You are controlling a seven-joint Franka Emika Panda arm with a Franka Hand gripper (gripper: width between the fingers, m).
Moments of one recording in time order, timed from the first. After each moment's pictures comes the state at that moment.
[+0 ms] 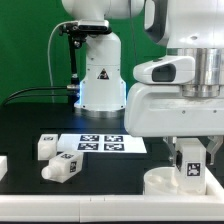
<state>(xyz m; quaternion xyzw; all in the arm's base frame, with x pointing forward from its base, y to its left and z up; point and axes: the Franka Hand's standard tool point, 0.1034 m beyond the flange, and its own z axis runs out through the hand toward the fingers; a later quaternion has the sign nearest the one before) 0.612 0.103 0.072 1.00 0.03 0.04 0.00</state>
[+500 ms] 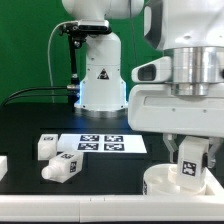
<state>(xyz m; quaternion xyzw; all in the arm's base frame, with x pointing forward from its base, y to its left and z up) 0.607 0.102 0.072 0.92 -0.37 0.09 -0.05</state>
